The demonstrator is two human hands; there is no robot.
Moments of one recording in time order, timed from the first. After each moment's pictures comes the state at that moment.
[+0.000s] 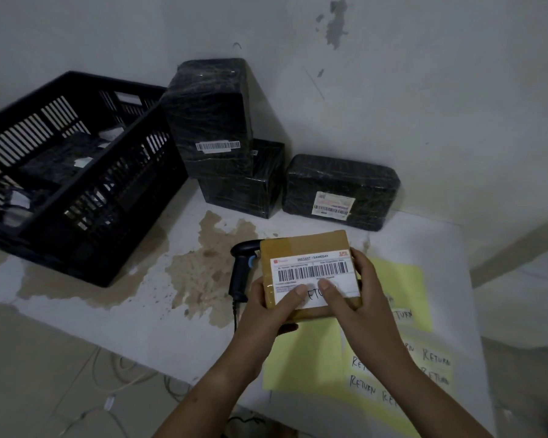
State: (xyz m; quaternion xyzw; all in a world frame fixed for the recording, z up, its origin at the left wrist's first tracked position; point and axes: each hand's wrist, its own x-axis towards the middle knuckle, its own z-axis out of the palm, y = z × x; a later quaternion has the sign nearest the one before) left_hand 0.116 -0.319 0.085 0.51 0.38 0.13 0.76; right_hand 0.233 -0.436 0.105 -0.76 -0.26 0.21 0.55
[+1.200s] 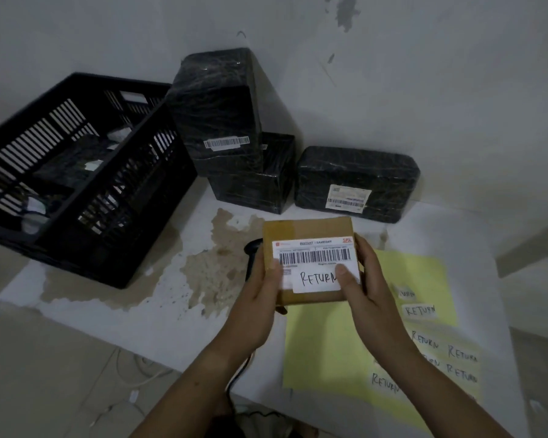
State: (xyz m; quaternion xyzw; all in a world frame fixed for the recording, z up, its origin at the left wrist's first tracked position) left_hand 0.107 -0.282 0.094 0.70 0.33 0.13 0.62; right_hand 0.234 -0.415 0.097 -0.71 -0.24 0.27 0.60
